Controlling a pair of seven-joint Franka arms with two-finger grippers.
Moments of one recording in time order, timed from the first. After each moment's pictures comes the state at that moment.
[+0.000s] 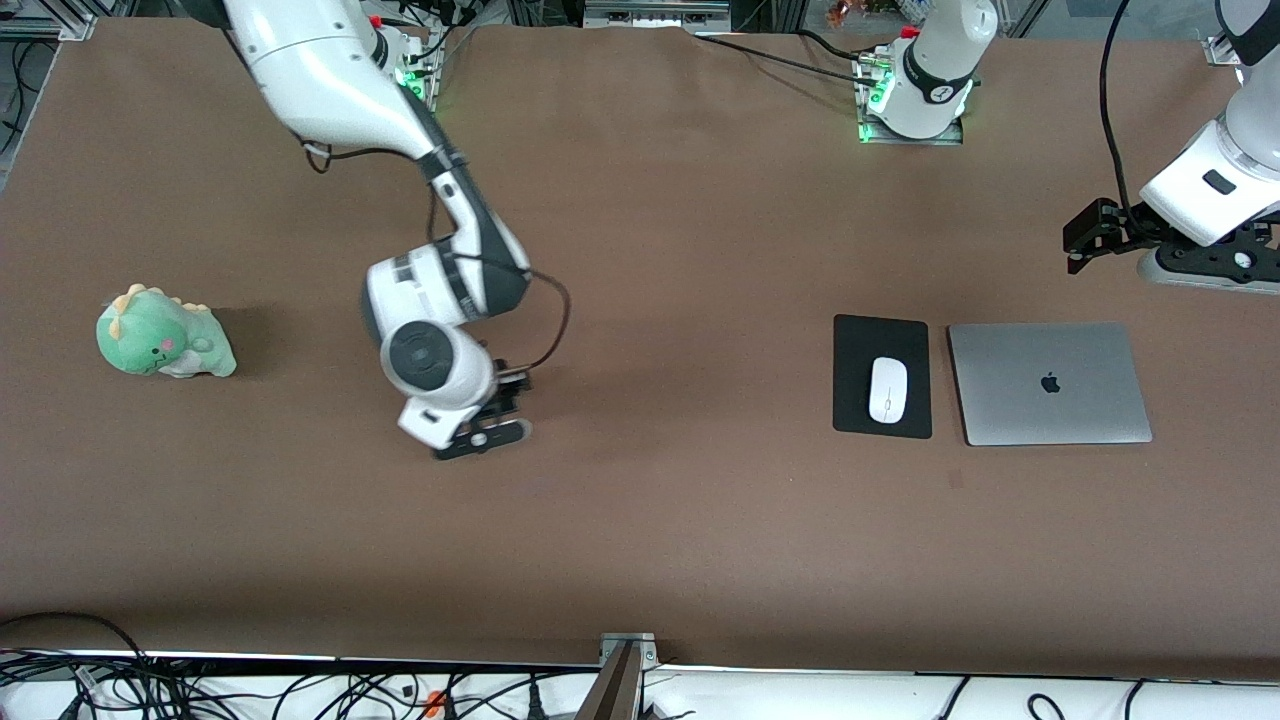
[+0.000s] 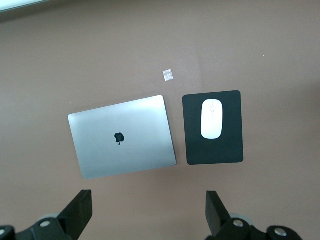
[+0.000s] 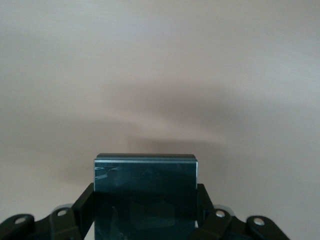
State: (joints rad) left arm -0.01 -0.01 -0.07 -1.67 0.12 1.67 0.08; right arm 0.47 0.74 -0.11 -1.41 0.09 1.98 0.10
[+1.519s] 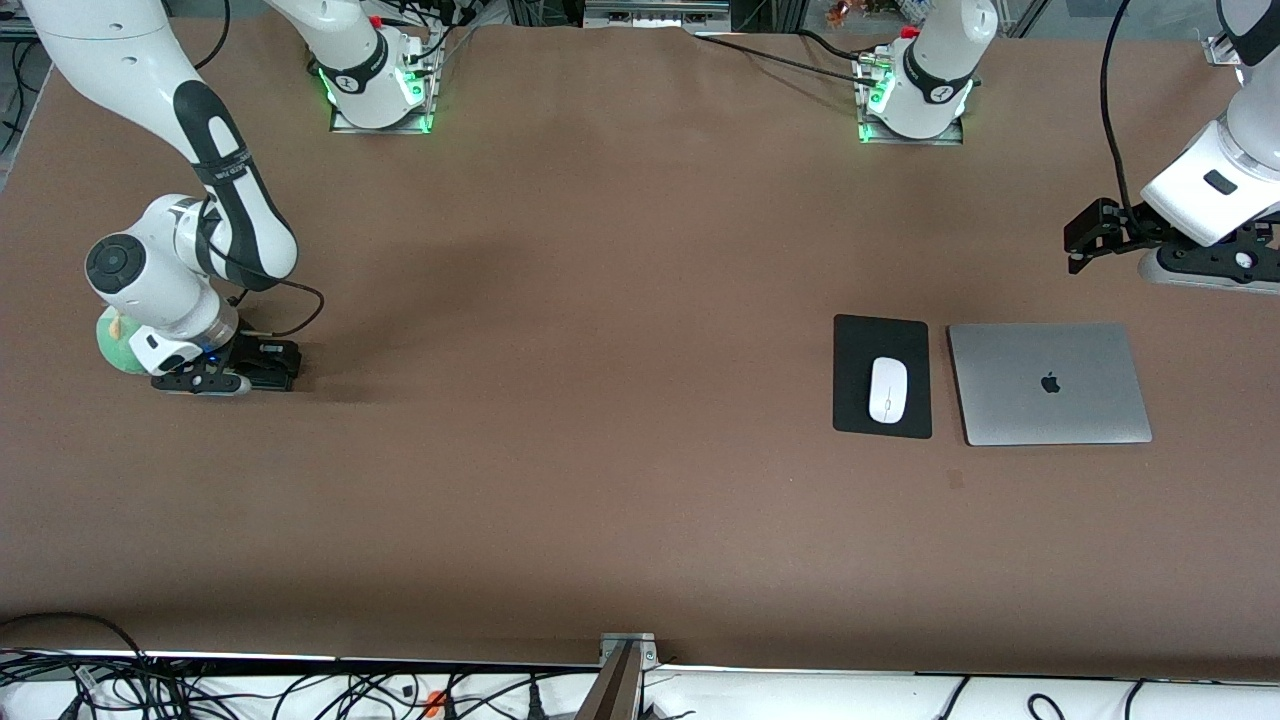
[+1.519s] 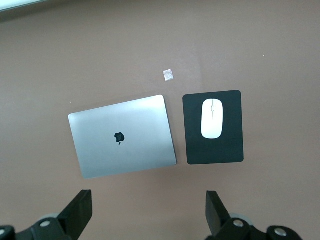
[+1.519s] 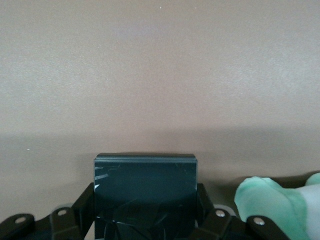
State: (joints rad) left arm 0.00 -0.01 -0.07 -1.67 0.12 1.67 0.08; right arm 0.09 0.44 -0.22 -2.21 0.15 2.72 -0.21
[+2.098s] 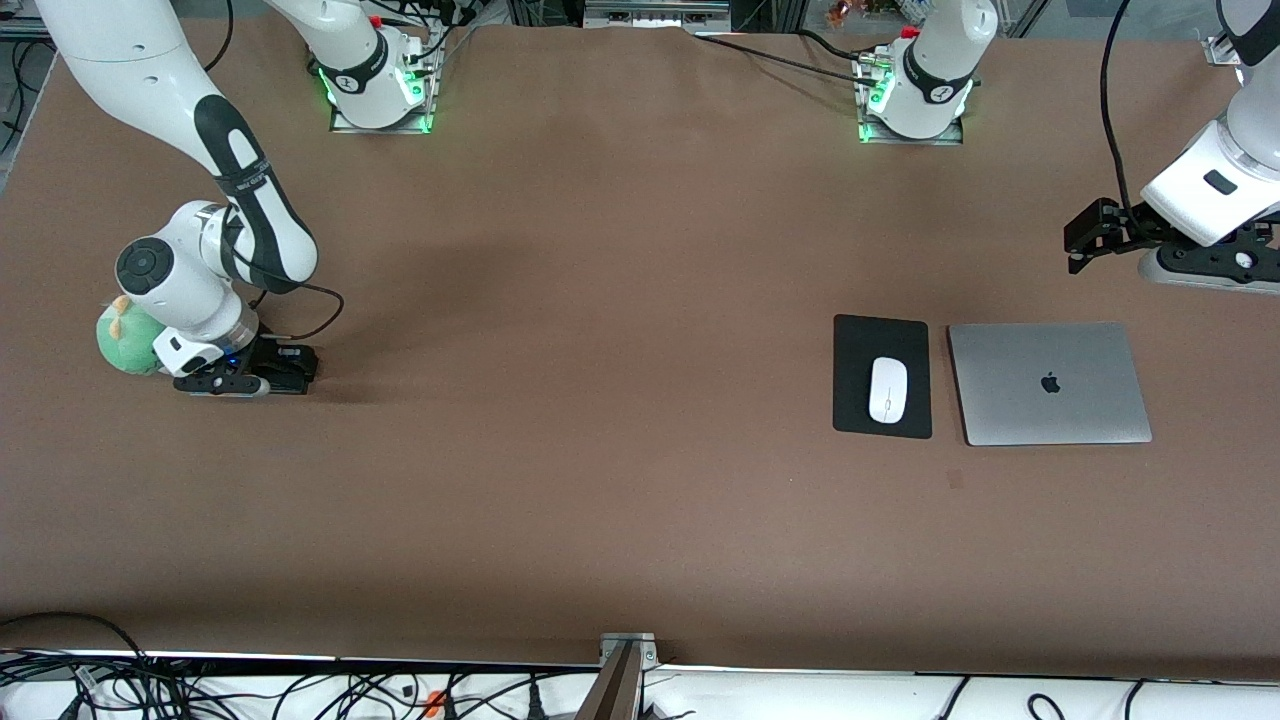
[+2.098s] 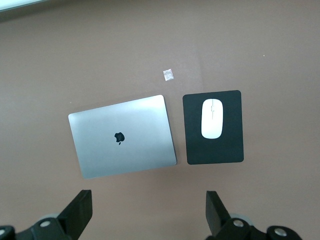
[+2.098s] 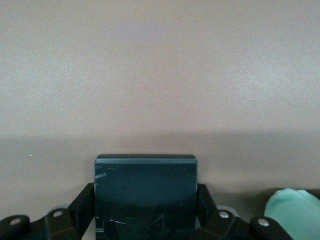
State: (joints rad) left arm 0.00 -0.01 -0.07 -1.67 0.12 1.67 0.08; right arm 0.09 0.48 -0.20 -2.22 0.17 2.80 -0.22
